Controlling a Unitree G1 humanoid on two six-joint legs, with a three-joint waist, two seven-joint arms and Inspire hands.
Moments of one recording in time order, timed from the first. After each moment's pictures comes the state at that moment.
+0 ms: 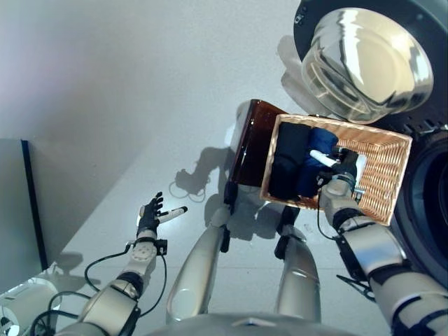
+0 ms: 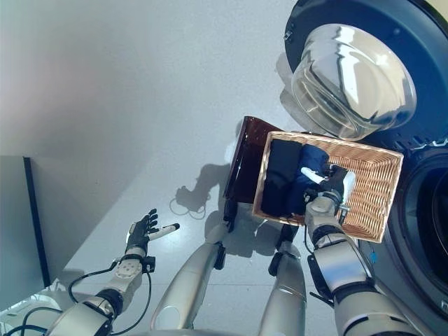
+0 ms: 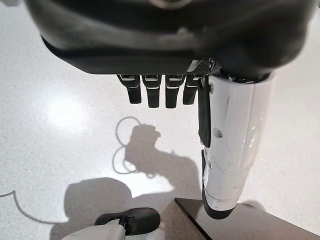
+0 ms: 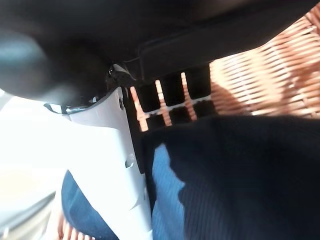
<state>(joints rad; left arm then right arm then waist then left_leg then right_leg) -0.33 0.23 -0.38 1.25 -0.41 -0.42 0.24 -0.80 -0.41 0.28 1.42 0.44 -0.26 -0.48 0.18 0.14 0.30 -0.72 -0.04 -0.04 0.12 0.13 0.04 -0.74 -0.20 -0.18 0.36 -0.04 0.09</state>
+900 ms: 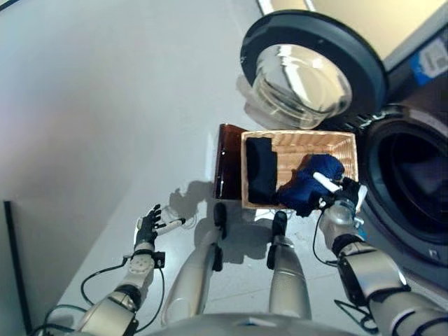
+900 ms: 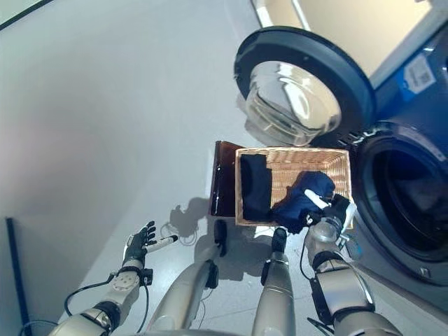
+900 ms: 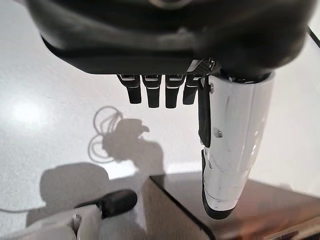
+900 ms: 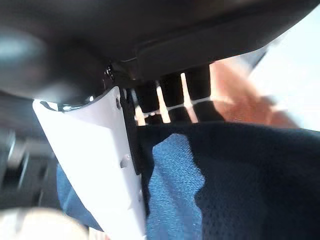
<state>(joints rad) -0.25 0.22 -0.38 1.24 -0.41 -0.43 0.24 -0.53 -0.36 0.05 1.25 0.57 -0.31 -0.46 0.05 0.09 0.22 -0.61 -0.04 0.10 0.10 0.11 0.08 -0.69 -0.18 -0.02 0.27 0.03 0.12</state>
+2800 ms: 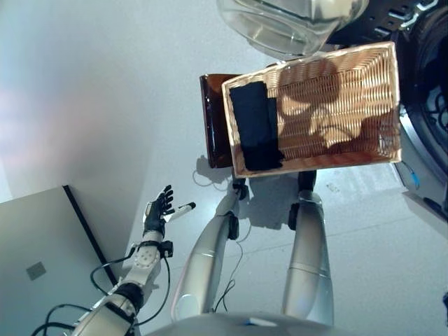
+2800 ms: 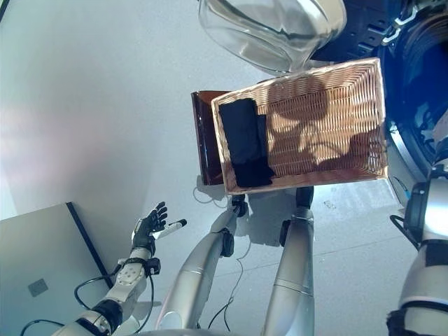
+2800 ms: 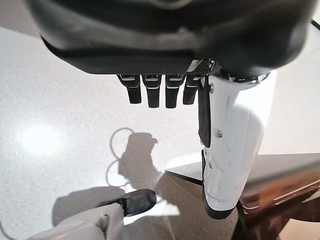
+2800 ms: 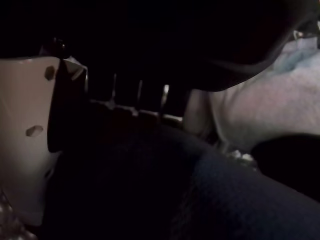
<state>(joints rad) -0.20 0.25 -0.45 0.99 -0.48 -0.49 0.23 -1.35 -0.96 0.16 1.29 0.72 -0.52 -0.72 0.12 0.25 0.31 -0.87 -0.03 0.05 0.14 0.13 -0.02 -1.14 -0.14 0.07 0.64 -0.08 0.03</state>
